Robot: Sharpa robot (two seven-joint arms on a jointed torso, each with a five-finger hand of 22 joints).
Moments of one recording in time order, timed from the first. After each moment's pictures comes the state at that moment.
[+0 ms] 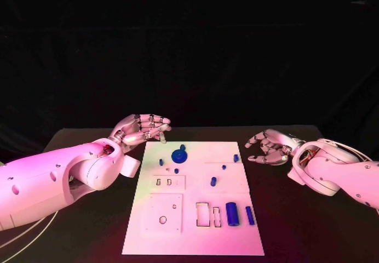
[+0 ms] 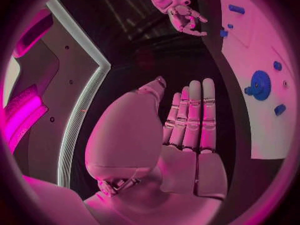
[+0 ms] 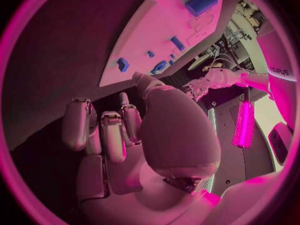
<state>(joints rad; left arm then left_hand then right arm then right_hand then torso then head) 1.21 -0.96 0.01 1.58 -0.22 -0.23 0.37 1.48 -0.16 0.32 0.26 0.05 0.74 0.19 0.37 0.41 0.96 0.17 0.31 0.20 0.91 0.11 0.79 0.62 0.18 0.79 0.20 0.87 0.48 1.31 -0.93 -0.17 1.46 -1.19 -0.34 0.02 1.39 -0.22 0.36 0.17 0.21 0.85 0.16 0.18 0.32 1.40 0.08 1.36 1.31 1.47 0.00 1.54 1.31 0.08 1.39 0.11 1.28 1.29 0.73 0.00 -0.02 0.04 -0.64</state>
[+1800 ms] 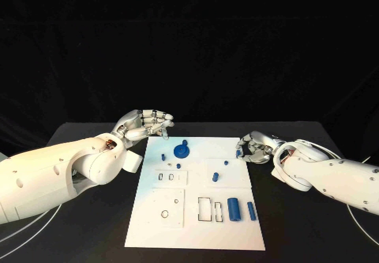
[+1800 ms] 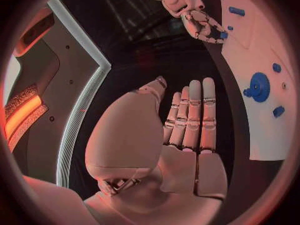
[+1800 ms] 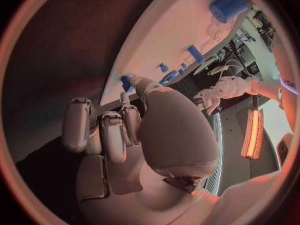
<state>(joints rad) 1.21 -0.96 0.01 1.58 -0.22 -0.22 0.37 1.49 -0.16 0.32 0.26 0.05 0.74 0.19 0.37 0.41 0.95 0.16 0.31 0.19 0.93 0.09 0.79 0.62 0.18 0.81 0.19 0.87 0.48 1.26 -0.76 -0.17 1.30 -1.22 -0.36 -0.04 1.41 -0.21 0.39 0.16 0.21 0.88 0.14 0.19 0.33 1.42 0.06 1.37 1.31 1.47 -0.01 1.54 1.31 0.08 1.40 0.09 1.28 1.30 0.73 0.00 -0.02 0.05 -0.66</state>
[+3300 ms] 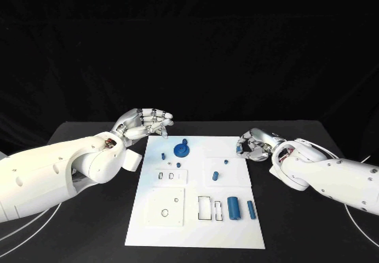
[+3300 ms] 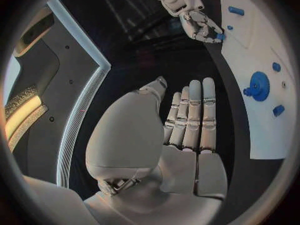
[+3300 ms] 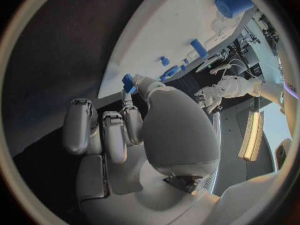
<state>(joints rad) 1.21 -0.96 0.01 1.57 -0.22 -0.22 0.37 1.49 -0.15 0.32 0.26 0.05 0.74 0.19 0.37 0.41 0.95 0.16 0.31 0.19 0.93 0.09 0.79 0.62 0.18 0.82 0.19 0.87 0.48 1.26 -0.76 -0.17 1.33 -1.24 -0.44 -0.08 1.38 -0.18 0.42 0.17 0.21 0.98 0.13 0.23 0.35 1.43 0.05 1.38 1.31 1.47 -0.03 1.54 1.31 0.08 1.41 0.08 1.29 1.31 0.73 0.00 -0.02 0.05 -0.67</state>
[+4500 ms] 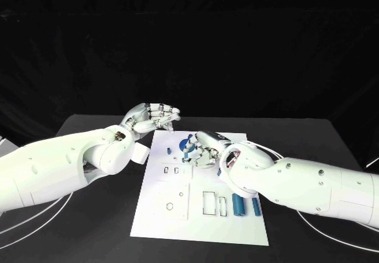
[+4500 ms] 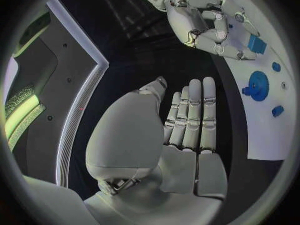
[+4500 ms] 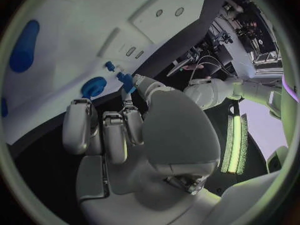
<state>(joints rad) 1.21 -0.94 0.01 1.56 -0.20 -0.24 0.35 1.49 -0.15 0.31 0.27 0.05 0.75 0.19 0.37 0.41 0.96 0.15 0.33 0.19 0.97 0.09 0.83 0.63 0.18 0.84 0.18 0.91 0.49 1.27 -0.48 -0.18 1.47 -1.29 -0.44 -0.22 1.37 -0.17 0.42 0.17 0.21 0.98 0.13 0.23 0.35 1.43 0.05 1.38 1.31 1.47 -0.03 1.54 1.31 0.08 1.41 0.08 1.28 1.31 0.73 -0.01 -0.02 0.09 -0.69</state>
